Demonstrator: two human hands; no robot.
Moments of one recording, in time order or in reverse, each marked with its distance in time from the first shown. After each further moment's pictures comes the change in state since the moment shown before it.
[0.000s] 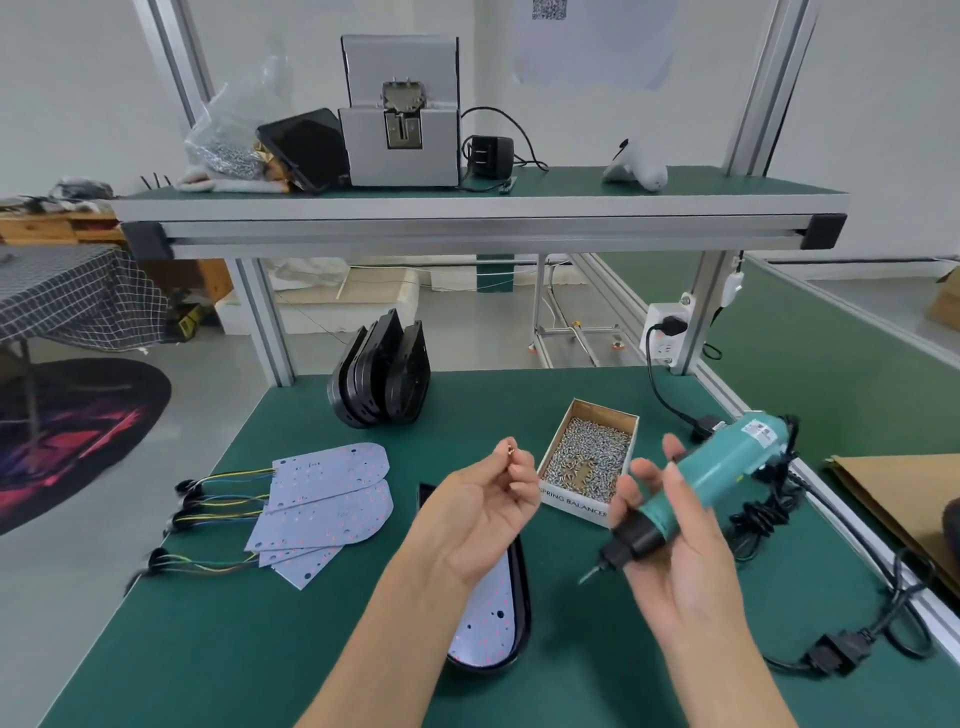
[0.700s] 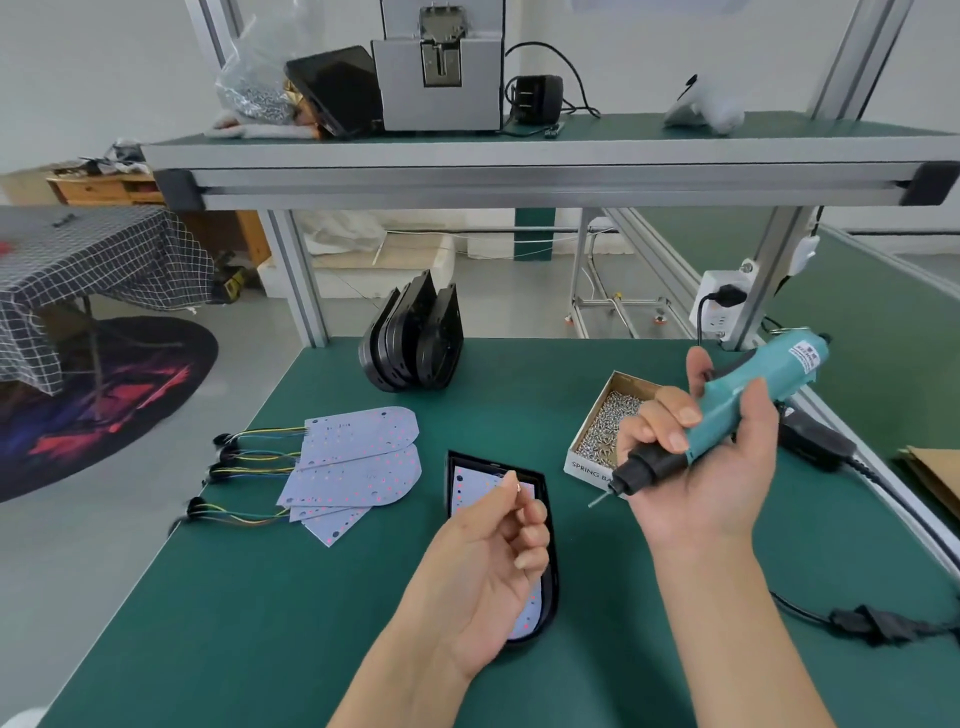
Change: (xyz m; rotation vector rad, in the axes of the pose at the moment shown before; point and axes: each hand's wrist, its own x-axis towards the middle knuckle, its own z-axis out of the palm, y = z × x) left_hand -0.061 -0.030 -0.025 0.180 0.212 0.142; right_hand 0.031 0.004 0.048 0.336 -0.219 0.075
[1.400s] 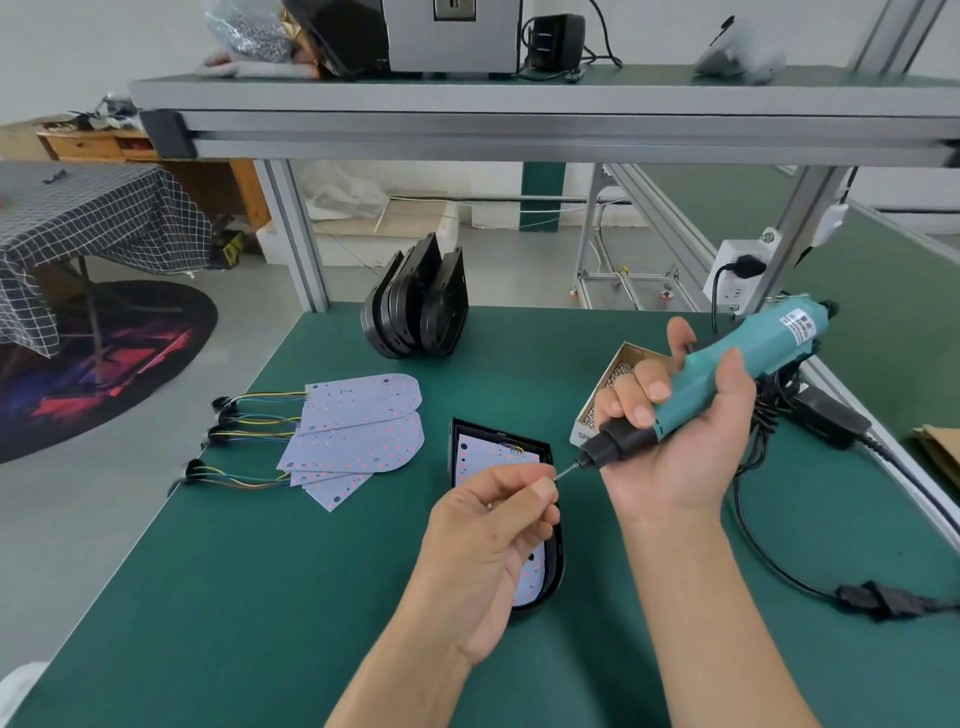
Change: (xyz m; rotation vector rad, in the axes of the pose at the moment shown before) left_hand -0.003 -0.014 -0.011 0.241 -0.001 0.288; right_hand -0.002 0.030 0.002 -0.104 -0.017 -0.036
